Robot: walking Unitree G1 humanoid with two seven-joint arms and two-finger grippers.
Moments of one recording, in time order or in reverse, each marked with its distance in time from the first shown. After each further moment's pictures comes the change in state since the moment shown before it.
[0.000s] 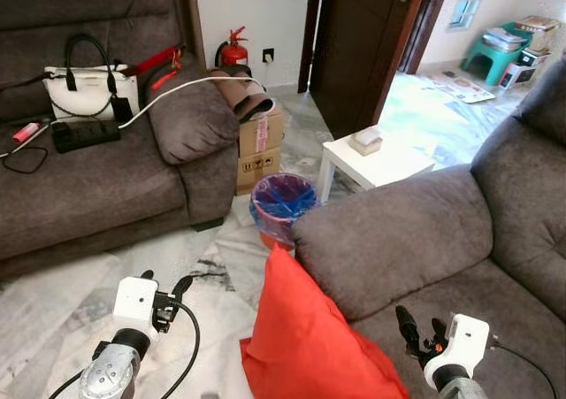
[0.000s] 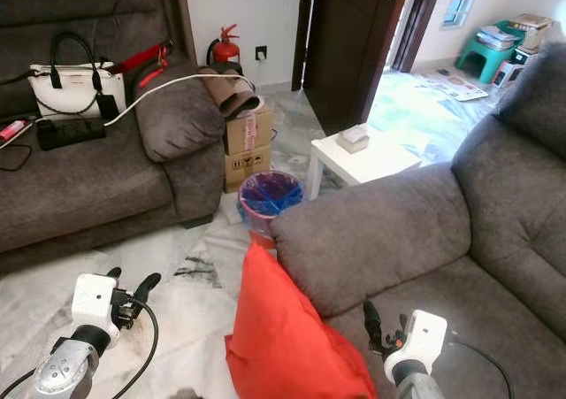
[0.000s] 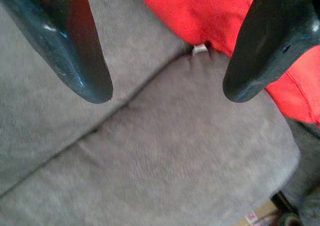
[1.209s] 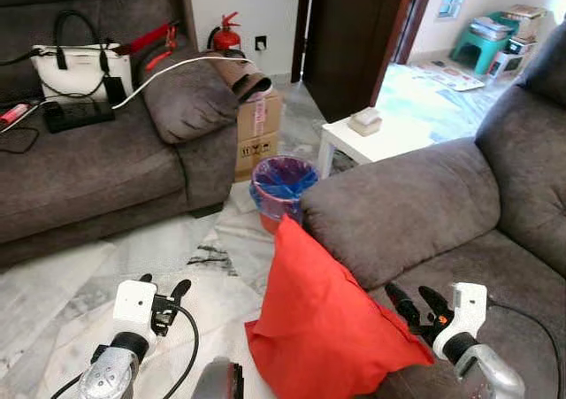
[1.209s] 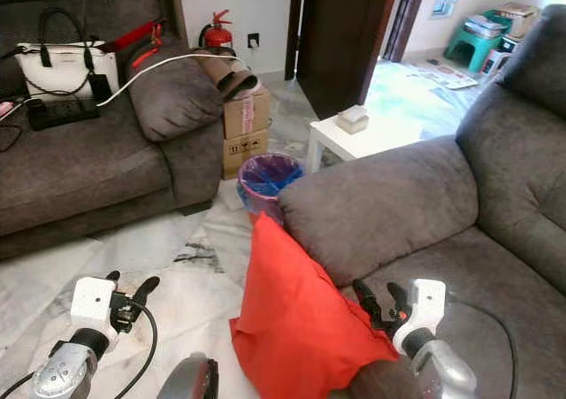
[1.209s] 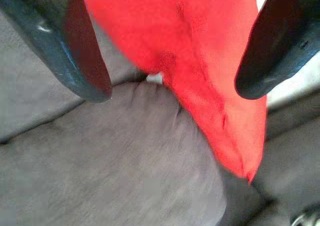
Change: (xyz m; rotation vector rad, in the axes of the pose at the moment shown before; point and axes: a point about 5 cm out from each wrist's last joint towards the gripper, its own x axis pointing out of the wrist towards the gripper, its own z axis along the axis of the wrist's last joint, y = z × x) left arm -0.003 0.001 -0.004 0.002 0.017 0.005; right arm 0.019 0.000 0.041 -0.166 0.104 0.320
